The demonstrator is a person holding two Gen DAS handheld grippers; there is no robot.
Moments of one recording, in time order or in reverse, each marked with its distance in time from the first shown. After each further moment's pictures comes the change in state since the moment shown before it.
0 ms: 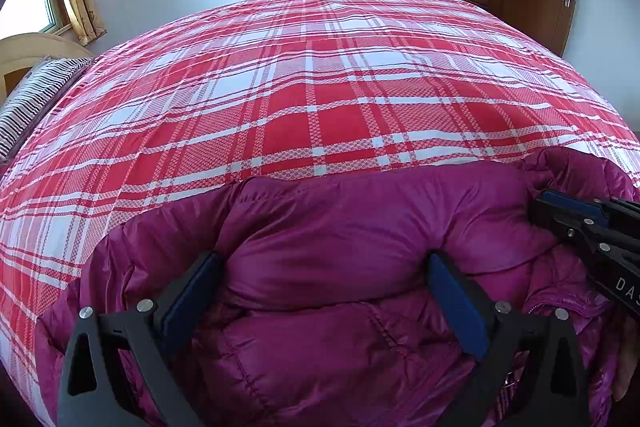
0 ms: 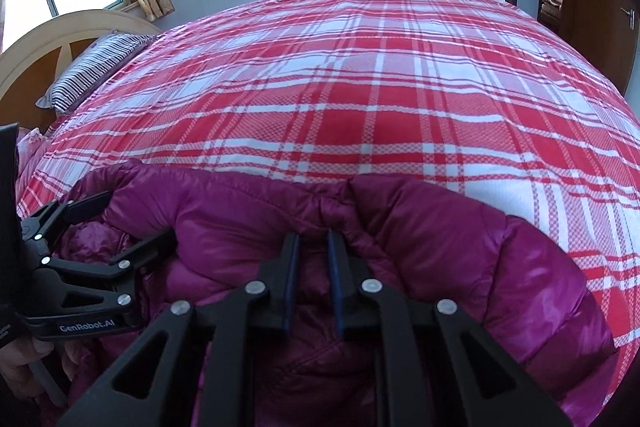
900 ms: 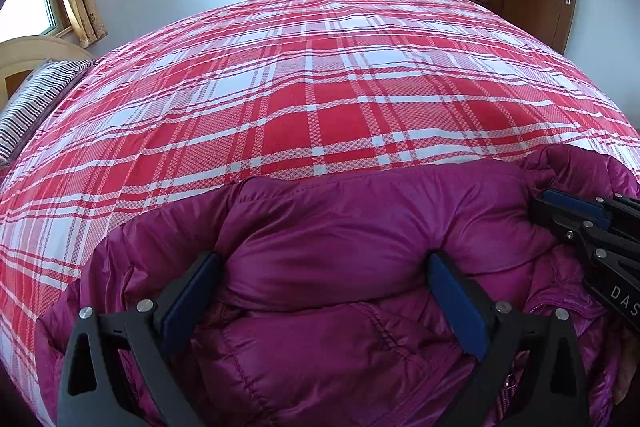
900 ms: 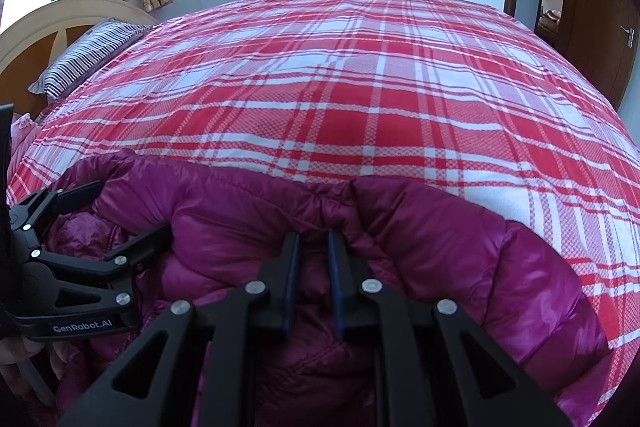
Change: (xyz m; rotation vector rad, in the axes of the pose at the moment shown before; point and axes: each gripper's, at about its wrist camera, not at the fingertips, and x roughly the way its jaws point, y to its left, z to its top) left arm 0.001 -0.001 0.000 0.005 0.000 0.008; right arm 0.002 0.007 0.000 -0.040 0.000 -0.051
